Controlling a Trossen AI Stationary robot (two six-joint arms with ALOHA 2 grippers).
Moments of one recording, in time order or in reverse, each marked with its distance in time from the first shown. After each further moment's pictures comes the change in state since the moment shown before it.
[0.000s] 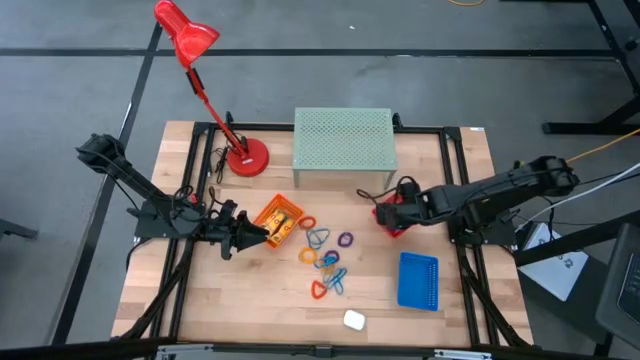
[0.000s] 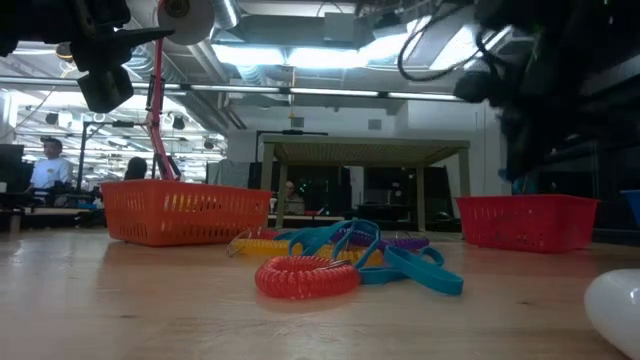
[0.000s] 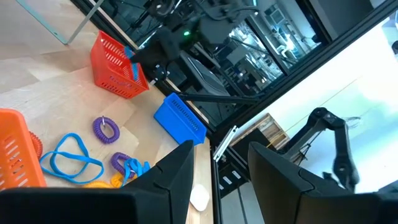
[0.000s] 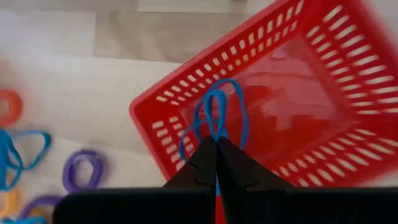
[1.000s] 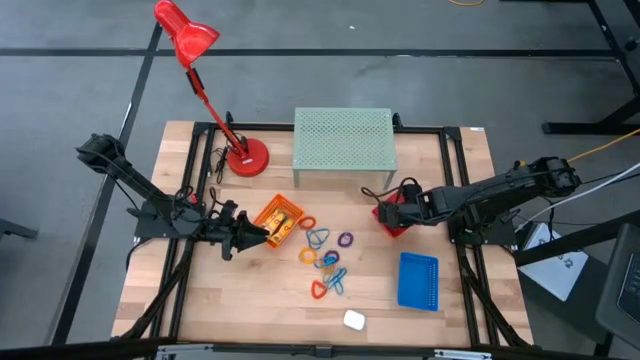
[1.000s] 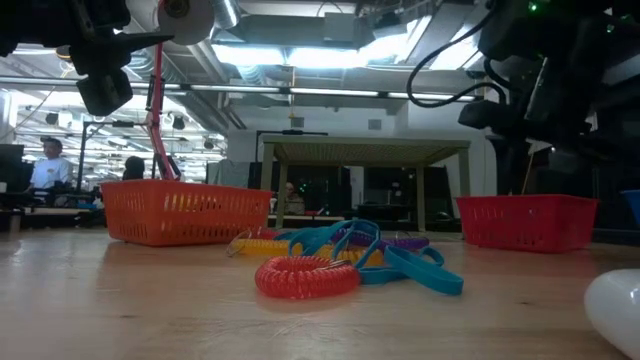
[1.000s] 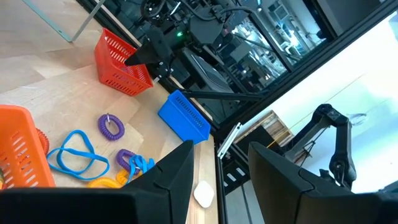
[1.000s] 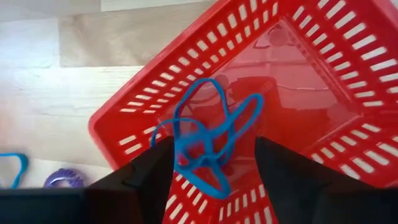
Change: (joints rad) left arm 0.000 0.000 0.000 -0.022 0.000 -0.001; right arm -0.032 -0.008 -0.089 0.077 -0.032 0.060
